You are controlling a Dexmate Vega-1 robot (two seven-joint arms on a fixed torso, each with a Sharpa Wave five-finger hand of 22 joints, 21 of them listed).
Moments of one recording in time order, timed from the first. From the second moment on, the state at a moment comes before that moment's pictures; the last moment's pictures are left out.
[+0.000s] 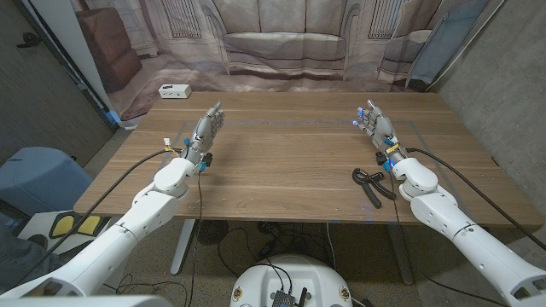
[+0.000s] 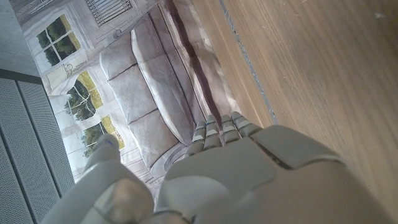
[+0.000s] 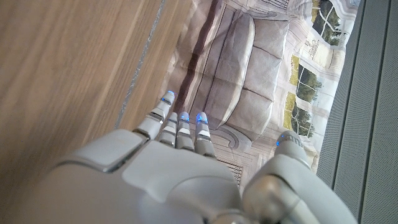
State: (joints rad) left arm 0.99 0.65 0.32 -1.57 -0.54 -0.23 0.13; left_hand 0.07 -0.03 0.37 -0.11 0.19 0.08 0.12 0.20 0.17 0.10 0.10 0.24 0.20 0.04 0.11 0.21 0.17 -0.01 0.05 0.22 0.17; right arm -0.99 -0.62 -0.31 -1.48 0.62 0.36 0.00; right_hand 0.16 -0.02 0.24 -0.14 0.20 0.22 0.12 0.21 0.18 0.14 0.17 0.22 0.19 0.05 0.12 0.22 0.21 0.31 0.02 0.21 0.17
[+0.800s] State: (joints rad) left arm 0.99 0.68 0.31 -1.59 -0.51 -0.27 0.10; left_hand 0.08 -0.03 0.37 -0.12 0.19 0.16 0.11 0.21 0.17 0.17 0.08 0.26 0.20 0.11 0.10 0.21 0.17 0.07 0.08 0.23 0.17; right arm -1.23 -0.71 -0.17 -1.71 0.53 0.41 -0.13; right_hand 0.21 -0.01 0.24 -0.15 0.20 0.23 0.11 0.21 0.19 0.17 0.16 0.22 0.19 0.14 0.11 0.24 0.21 0.39 0.02 0.23 0.17
